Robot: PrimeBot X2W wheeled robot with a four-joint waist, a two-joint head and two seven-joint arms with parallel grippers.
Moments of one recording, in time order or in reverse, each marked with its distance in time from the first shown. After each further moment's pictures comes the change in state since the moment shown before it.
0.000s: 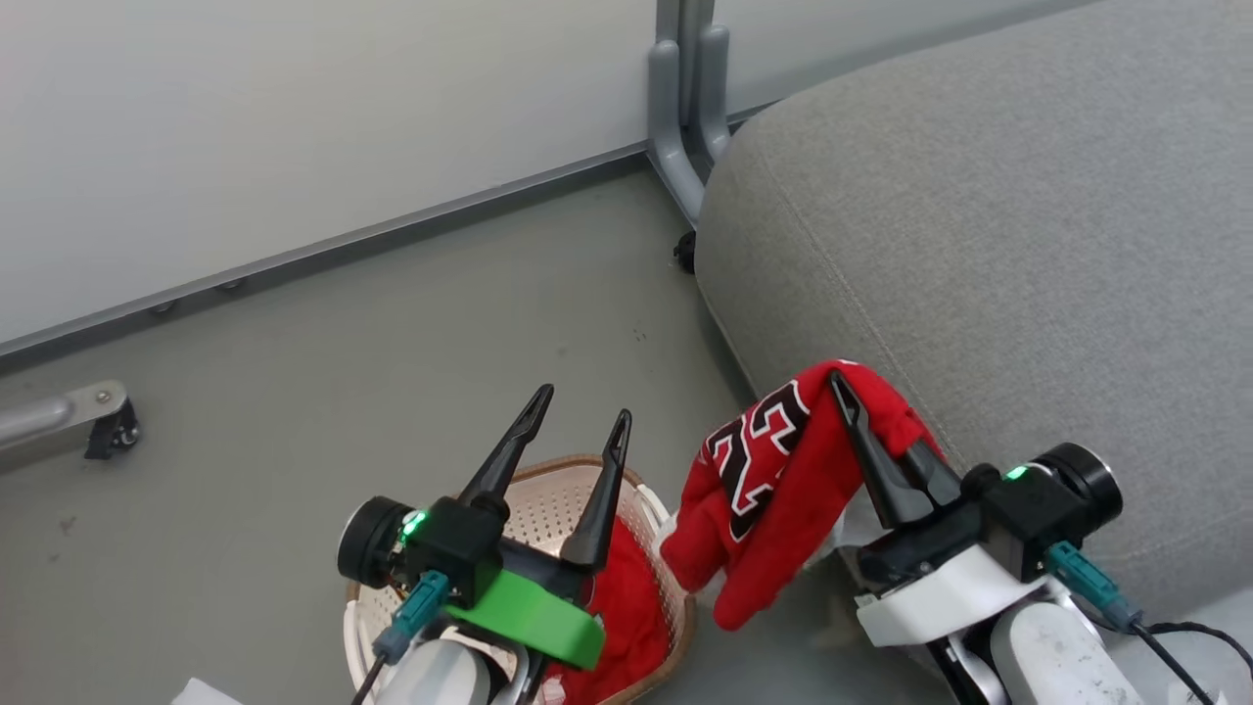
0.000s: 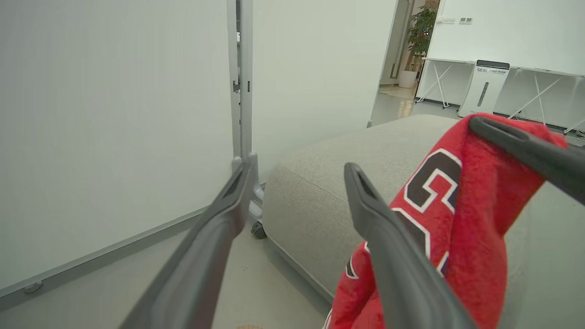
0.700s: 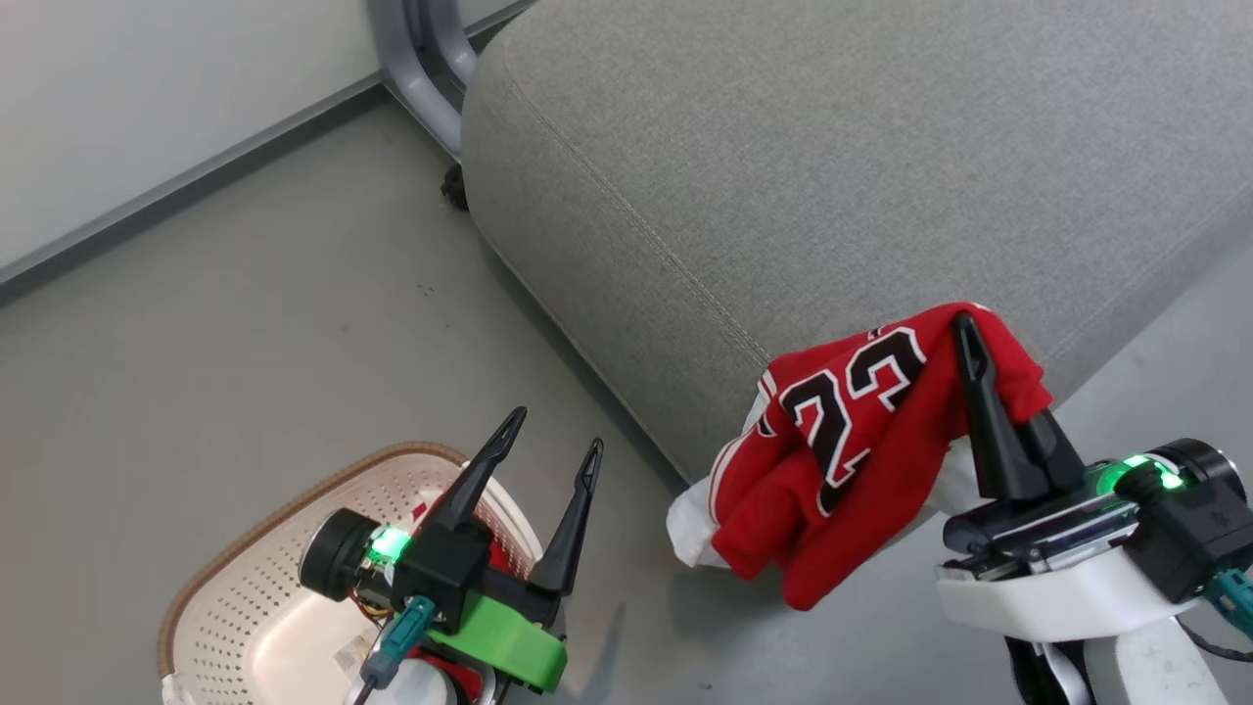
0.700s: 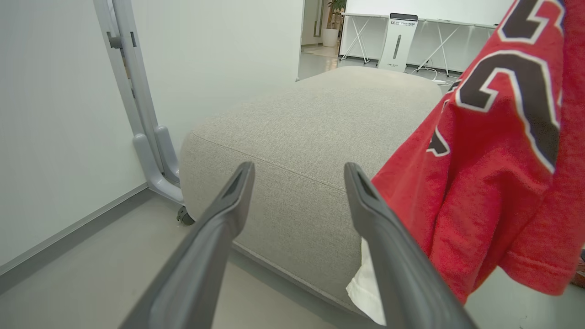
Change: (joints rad) left arm 0.048 0.043 0.058 -0.013 0.130 -0.046 0.000; right arm 0.088 0.045 -0.150 -0.253 0.045 0.000 0.000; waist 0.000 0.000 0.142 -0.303
